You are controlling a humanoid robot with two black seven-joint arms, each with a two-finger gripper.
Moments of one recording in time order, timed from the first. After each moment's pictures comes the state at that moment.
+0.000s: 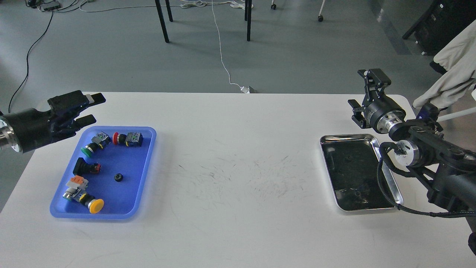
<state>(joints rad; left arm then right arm) -0.80 1.12 -0.21 -1.26 0.71 -0.36 -0.49 0.77 -0.43 0.47 0.75 -0.21 0.02 0.26</state>
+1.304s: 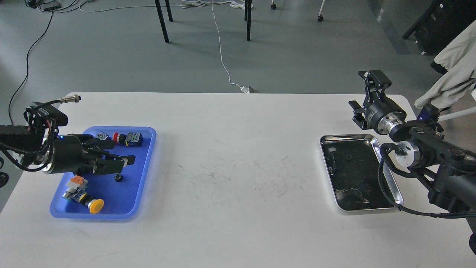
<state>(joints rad) -0.82 1.01 -0.19 -1.28 1.75 -0.23 -0.49 0.77 -0.44 0.47 0.75 -0.22 0.02 0.26</state>
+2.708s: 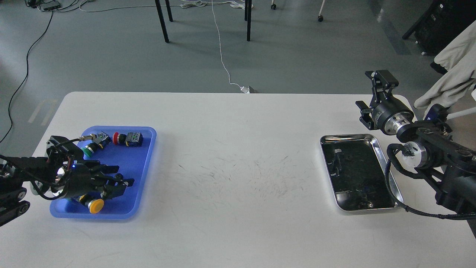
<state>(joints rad) -0.68 0.84 -0.17 -1.06 1.88 -0.09 -0.49 0.76 -0.46 0.46 0.75 -0.22 0.02 0.26</state>
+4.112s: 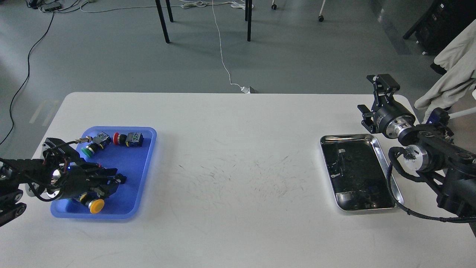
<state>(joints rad) -0.66 0.82 -0.18 -1.00 1.90 -0.09 -0.49 0.75 -0.46 0.46 0.74 -0.22 0.03 0.26</state>
